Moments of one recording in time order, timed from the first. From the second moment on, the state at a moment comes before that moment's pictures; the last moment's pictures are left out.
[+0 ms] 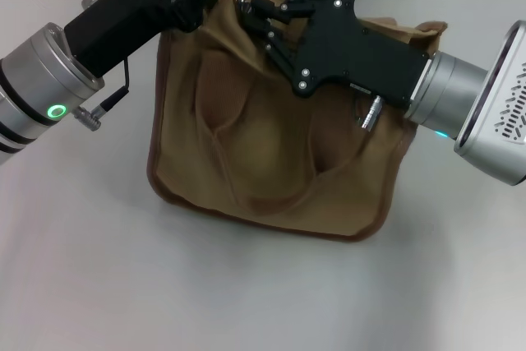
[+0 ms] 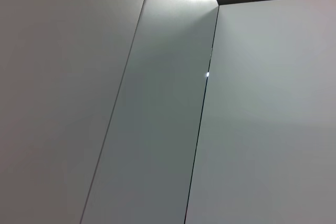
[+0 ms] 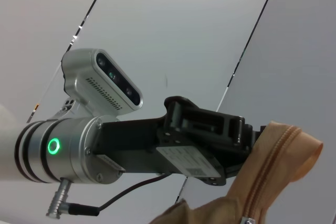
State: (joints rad) left arm -0.67 -2.08 0.48 0.20 1.53 1.76 -0.99; right arm 0.60 2.09 -1.67 -0.44 -0.66 -1.27 0.32
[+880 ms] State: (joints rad) left arm -0.65 -2.08 0.47 0.20 1.53 1.73 -0.99; right arm 0.57 2.09 -1.66 -0.45 -0.66 -1.27 0.33
